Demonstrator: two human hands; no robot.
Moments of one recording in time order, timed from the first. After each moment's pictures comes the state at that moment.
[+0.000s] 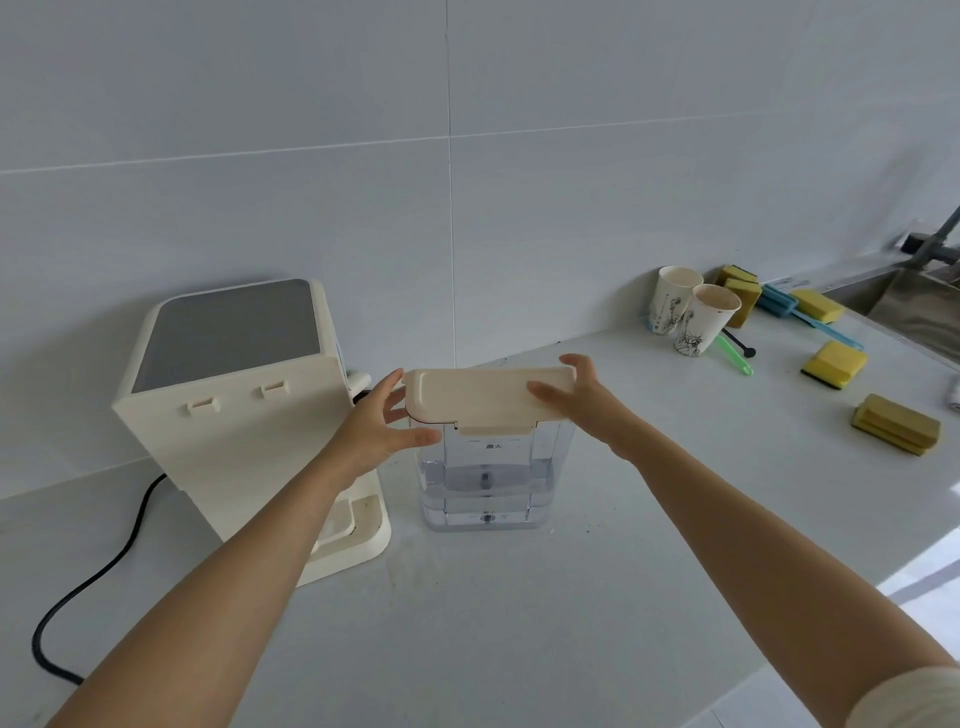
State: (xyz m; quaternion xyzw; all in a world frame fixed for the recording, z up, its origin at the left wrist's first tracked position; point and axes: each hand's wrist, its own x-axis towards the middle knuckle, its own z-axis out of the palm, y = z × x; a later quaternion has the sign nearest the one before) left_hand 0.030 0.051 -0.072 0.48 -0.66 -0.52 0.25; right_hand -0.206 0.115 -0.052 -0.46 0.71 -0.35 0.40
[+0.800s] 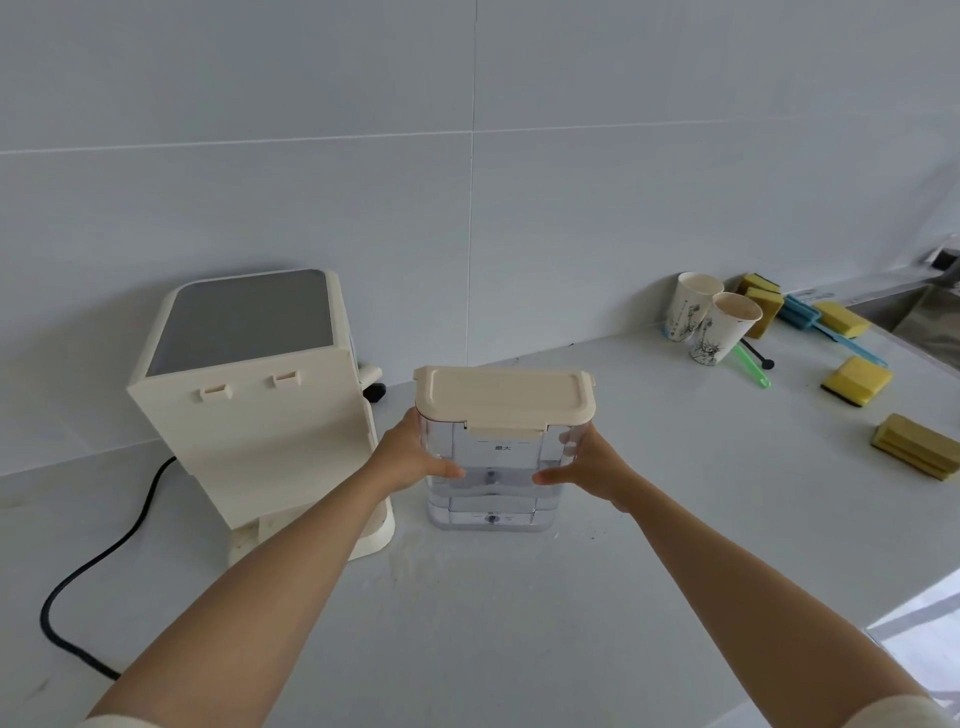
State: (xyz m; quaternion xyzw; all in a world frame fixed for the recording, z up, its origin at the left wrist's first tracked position) left_hand 0.010 0.051 -0.113 0.54 -0.67 -0.47 0.16; right_hand -0.211 0.125 -0.115 -0.49 0.72 -0.28 0.42
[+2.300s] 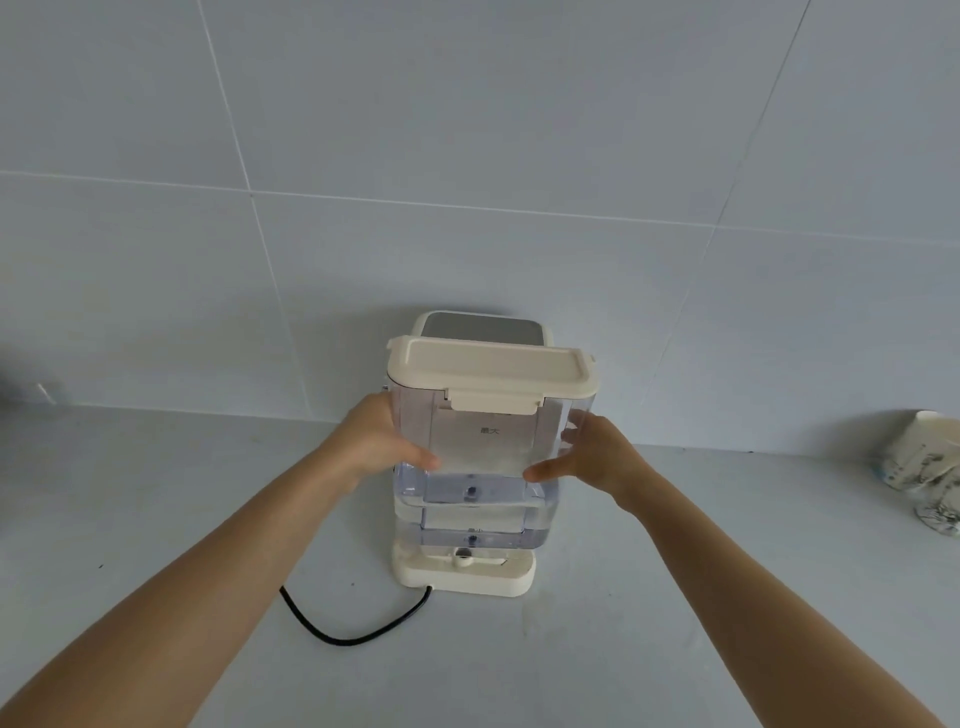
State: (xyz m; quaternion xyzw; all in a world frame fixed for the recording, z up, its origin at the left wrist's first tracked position) left_hand 0.198 0.088 0.004 0.64 -0.56 -0.42 0.31; right_hand -0.029 0.057 -0.014 -0.62 0.60 -0.23 0.45
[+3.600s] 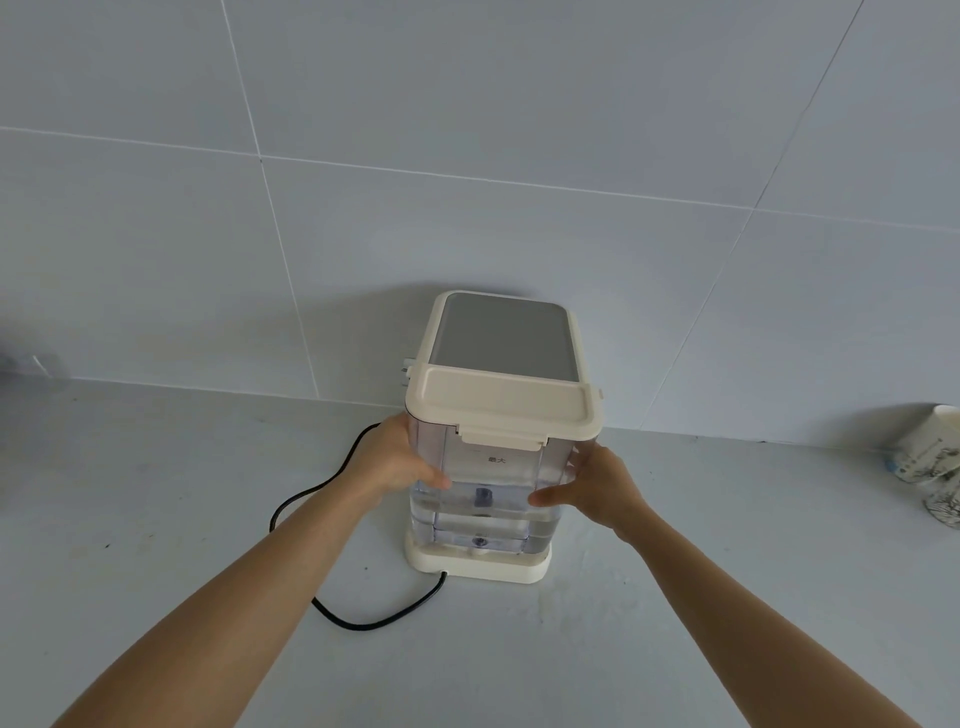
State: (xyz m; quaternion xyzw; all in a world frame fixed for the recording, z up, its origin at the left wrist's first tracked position) left_hand 0.213 0.070 -0.061 0.69 -0.52 -0.42 0.27; right_hand -0.012 0.062 -0.068 -0.62 0.65 -0.21 0.39
